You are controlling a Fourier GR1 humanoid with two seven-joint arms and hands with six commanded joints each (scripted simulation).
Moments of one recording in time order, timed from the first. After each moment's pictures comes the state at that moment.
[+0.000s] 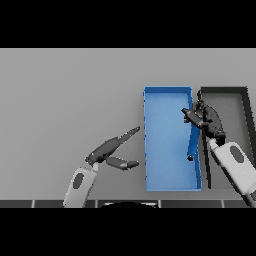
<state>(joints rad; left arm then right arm) -0.11 -0.08 -0.32 -1.66 -0.27 -0.51 0.10 -0.40 -0.77 0.43 -1.59 -0.61 -0.39 0.59</state>
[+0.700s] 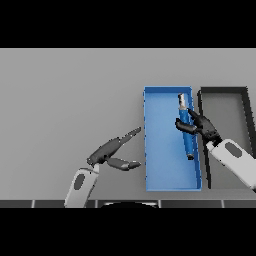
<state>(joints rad) -0.10 -0.09 -0.33 -1.67 -0.28 -0.50 0.11 -0.61 -0.99 0.87 -1.52 -0.74 -0.29 0.61</state>
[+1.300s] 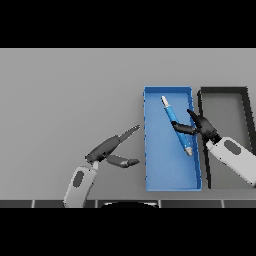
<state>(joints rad) -0.13 -0.08 -0.31 -1.65 -0.27 -0.51 0.12 -0.71 -1.02 1.00 -1.48 -0.79 -0.28 0.61</state>
